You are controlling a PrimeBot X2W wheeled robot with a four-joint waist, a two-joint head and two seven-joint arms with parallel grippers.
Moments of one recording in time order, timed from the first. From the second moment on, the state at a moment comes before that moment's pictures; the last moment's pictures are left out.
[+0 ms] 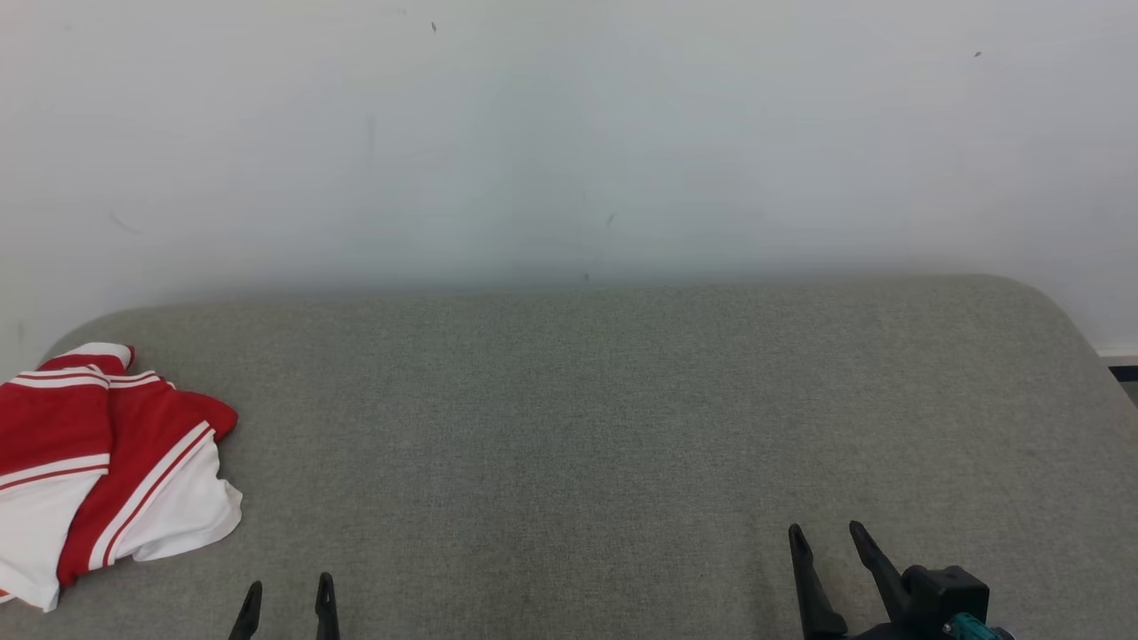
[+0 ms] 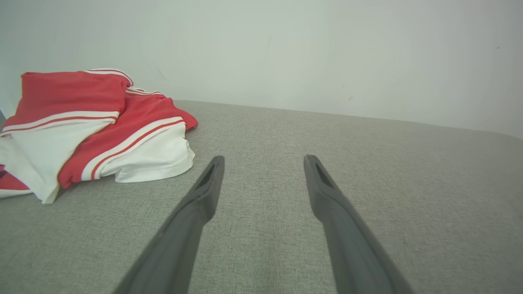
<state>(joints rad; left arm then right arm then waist) 0.06 0.09 -0.04 0.27 -0.22 -0.02 -0.24 -0.04 -0.05 0.05 0.40 0.18 0.13 -0.19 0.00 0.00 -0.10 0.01</state>
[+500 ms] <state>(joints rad) 0.08 0.08 -0.02 0.26 -0.11 -0.02 -0.26 -0.04 -0.05 0.07 0.42 0.08 0.13 -0.21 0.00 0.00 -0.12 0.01</state>
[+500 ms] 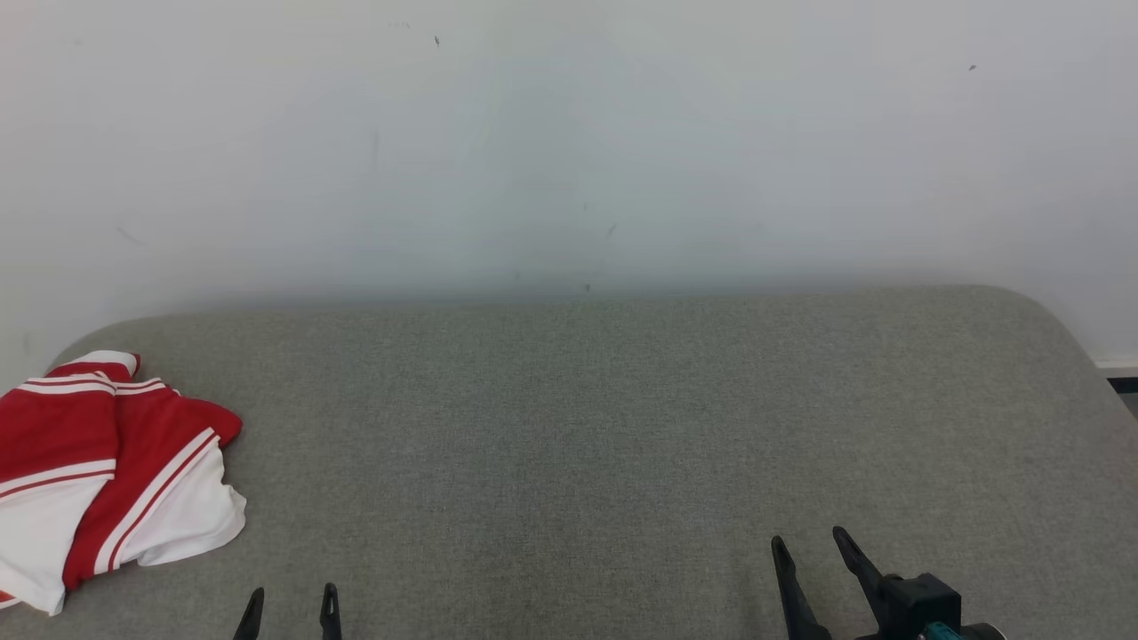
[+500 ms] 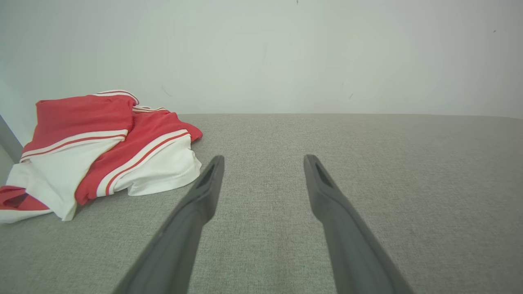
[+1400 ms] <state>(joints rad) 0.10 0.09 0.02 0.27 -0.11 -0.05 -0.26 -0.02 -0.05 0.11 0.43 0.13 0.13 -0.23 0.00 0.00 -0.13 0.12</state>
